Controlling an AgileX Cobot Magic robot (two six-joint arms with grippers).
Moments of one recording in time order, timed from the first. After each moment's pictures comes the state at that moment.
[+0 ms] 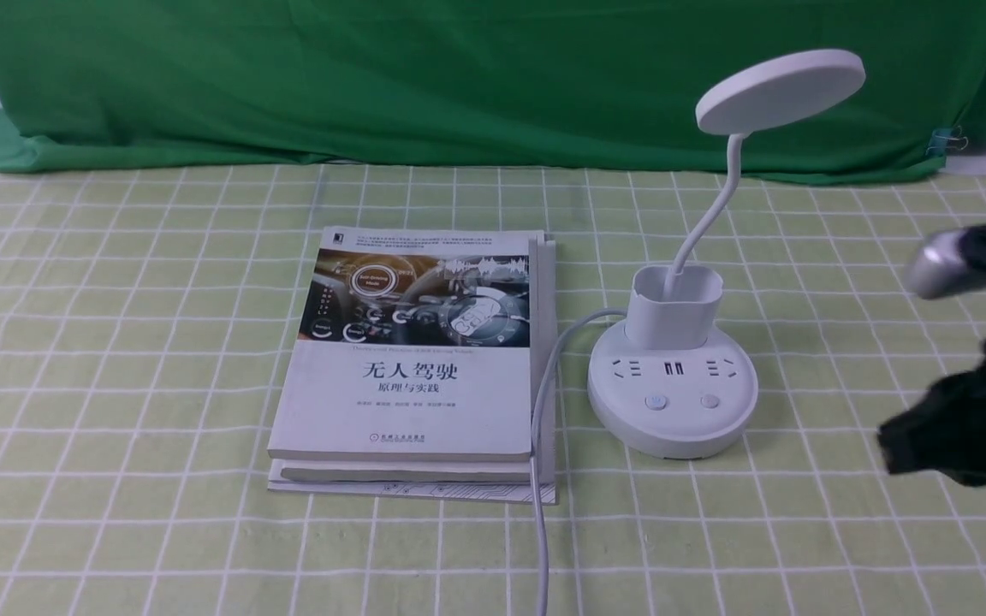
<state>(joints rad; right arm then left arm) 0.34 1.25 -0.87 0.15 0.75 -0.15 0.04 0.00 0.01 0.04 0.24 -0.07</state>
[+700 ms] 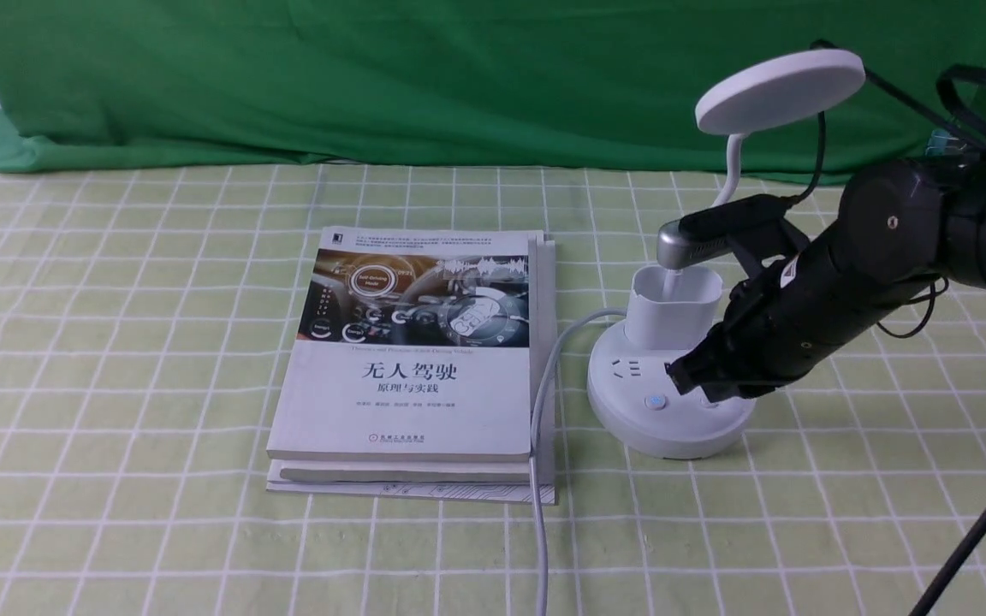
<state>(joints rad) 0.38 1.84 -1.23 0.15 0.67 -0.22 0.04 0.00 0.01 0.04 0.24 -0.07</state>
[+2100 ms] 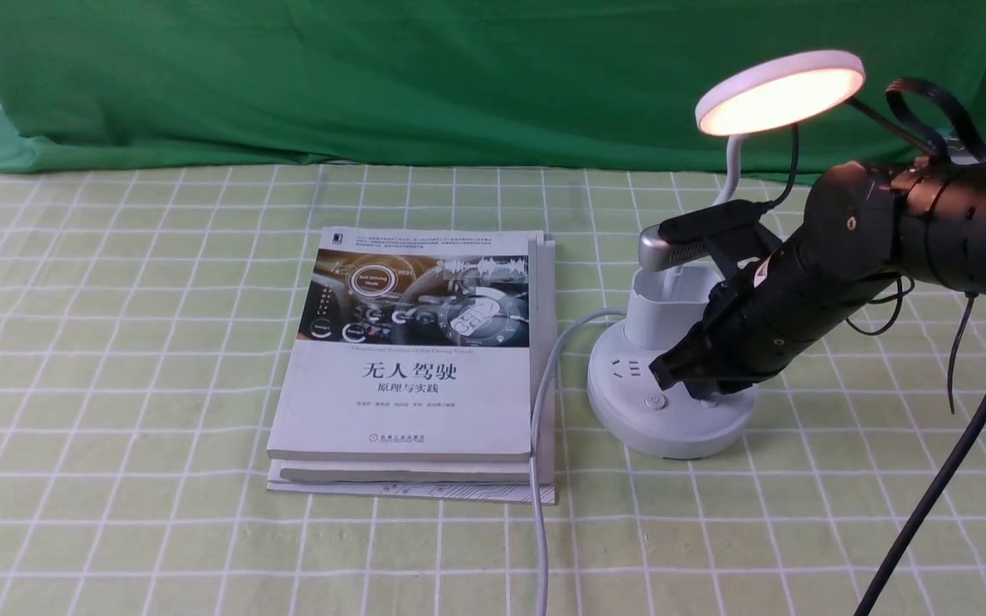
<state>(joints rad) 0.38 1.92 -1.28 0.15 0.66 -0.23 0.04 0.00 0.01 0.04 0.24 -0.07</state>
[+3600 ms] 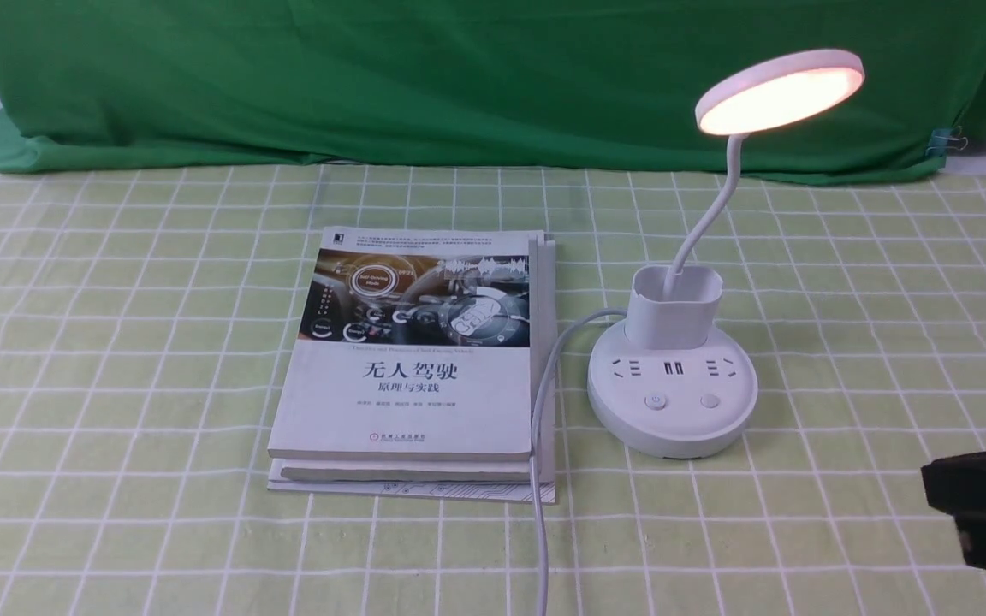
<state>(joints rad) 0.38 0.83 -0.70 0.14 0.75 -0.02 0.04 0.00 0.01 0.04 0.24 -0.07</state>
